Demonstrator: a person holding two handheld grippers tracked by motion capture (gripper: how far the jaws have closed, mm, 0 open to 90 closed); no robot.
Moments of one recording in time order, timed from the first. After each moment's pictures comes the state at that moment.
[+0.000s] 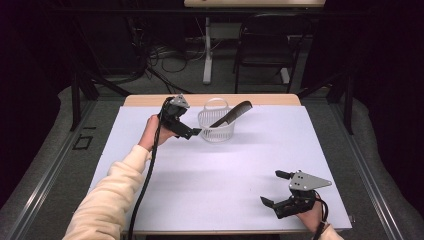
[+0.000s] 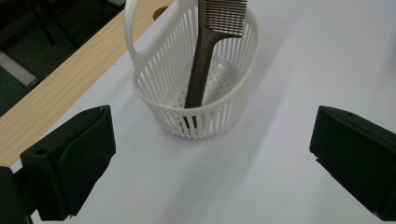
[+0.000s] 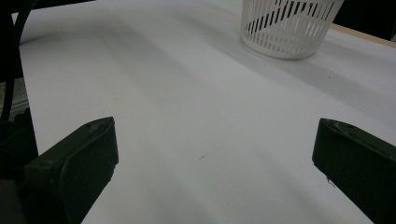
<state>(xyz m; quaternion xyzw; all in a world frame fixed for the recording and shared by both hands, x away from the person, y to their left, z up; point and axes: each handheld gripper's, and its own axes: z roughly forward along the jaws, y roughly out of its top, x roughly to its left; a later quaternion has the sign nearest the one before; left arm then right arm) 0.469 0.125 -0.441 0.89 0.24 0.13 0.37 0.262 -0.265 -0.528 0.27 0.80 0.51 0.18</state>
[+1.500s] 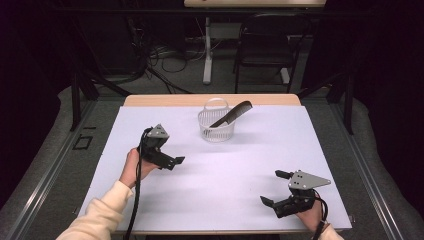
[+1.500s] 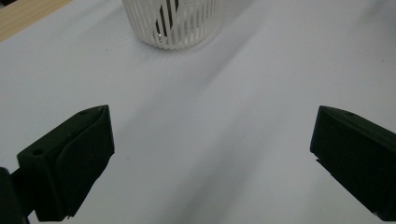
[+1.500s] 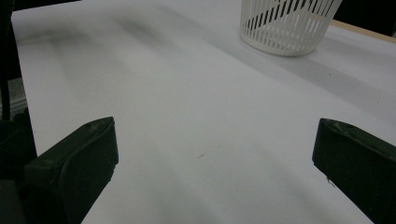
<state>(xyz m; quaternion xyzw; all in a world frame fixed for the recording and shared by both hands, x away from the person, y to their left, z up) 0.382 0.172 -0.484 0.87 0.30 0.12 0.37 0.264 -0.265 -0.528 0.28 0.80 0.50 0.17</state>
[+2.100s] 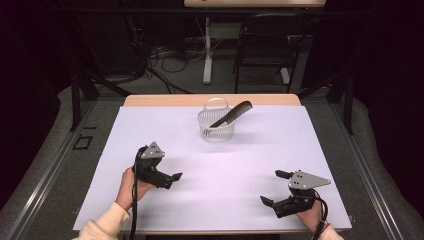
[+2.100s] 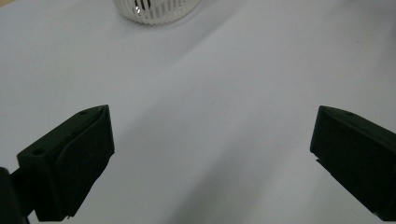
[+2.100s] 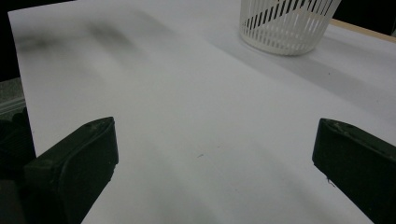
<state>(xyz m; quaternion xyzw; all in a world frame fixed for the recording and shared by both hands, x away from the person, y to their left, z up) 0.334 0.179 -0.501 0.86 0.31 0.12 0.39 0.264 -0.264 -0.528 0.28 0.80 0.50 0.17</state>
